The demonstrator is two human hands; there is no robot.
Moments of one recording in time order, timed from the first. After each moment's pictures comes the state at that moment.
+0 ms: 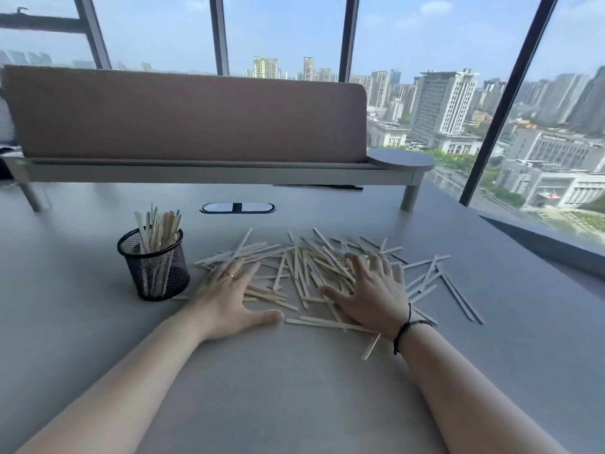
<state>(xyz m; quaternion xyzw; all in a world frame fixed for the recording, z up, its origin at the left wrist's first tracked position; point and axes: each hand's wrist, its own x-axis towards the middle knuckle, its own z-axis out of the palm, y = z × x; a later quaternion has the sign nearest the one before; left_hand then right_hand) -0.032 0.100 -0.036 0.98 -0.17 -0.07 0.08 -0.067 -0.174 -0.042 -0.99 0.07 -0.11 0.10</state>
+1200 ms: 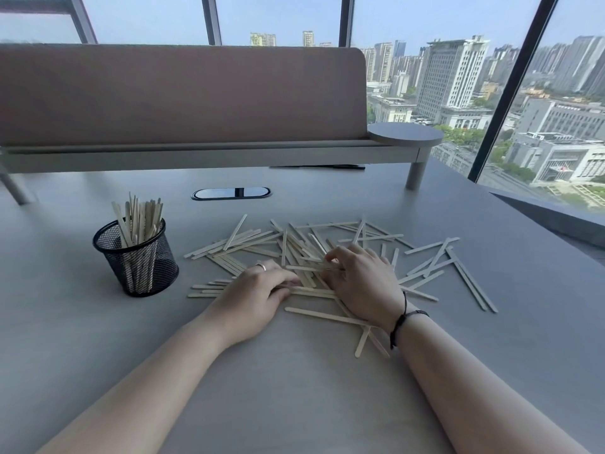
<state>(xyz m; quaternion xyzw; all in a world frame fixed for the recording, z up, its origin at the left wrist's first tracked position) -0.031 0.055 -0.062 0.88 -0.35 0.10 0.31 -0.062 -0.167 -0.042 -0.98 -0.01 -0.13 0.15</state>
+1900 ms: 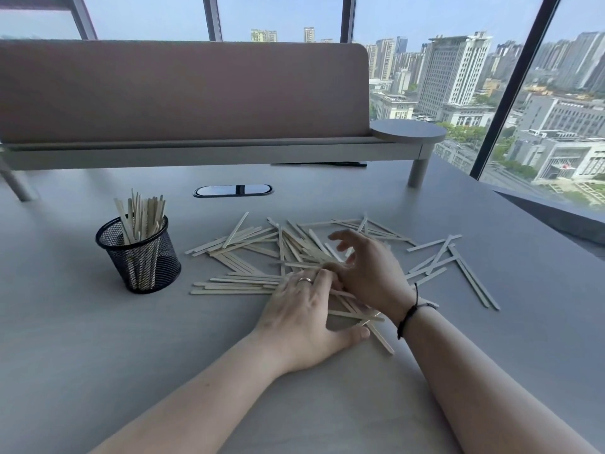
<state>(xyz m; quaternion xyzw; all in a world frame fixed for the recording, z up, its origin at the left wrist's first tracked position) -0.087 -0.006 -0.051 0.93 -0.31 0.08 0.18 -0.054 -0.171 -0.035 -0.94 0.00 -0.16 0.29</state>
